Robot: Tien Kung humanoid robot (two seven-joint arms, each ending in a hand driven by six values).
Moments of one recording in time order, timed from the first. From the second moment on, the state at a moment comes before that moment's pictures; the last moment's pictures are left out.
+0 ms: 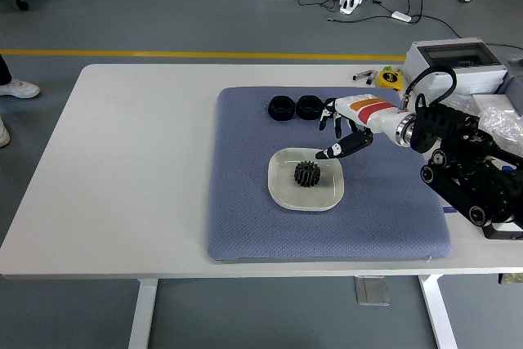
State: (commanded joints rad) left arm -0.12 0.11 -0.38 -0.24 0.75 0.18 0.14; right arm 0.99 -0.24 0.51 0.74 -1.73 -0.05 0.19
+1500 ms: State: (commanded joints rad) left arm -0.14 0.10 -0.40 -0.23 0.79 0.18 0.13; right arm 0.32 -0.39 1.15 1.37 -0.72 -0.05 0.19
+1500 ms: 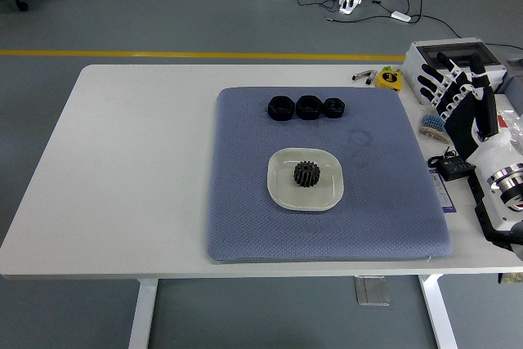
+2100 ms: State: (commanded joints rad) left arm -0.15 0.10 -0.39 -0.22 0.78 0.18 0.13; right arm 0.08 -0.30 1.23 1.42 -0.85 -0.19 0.15
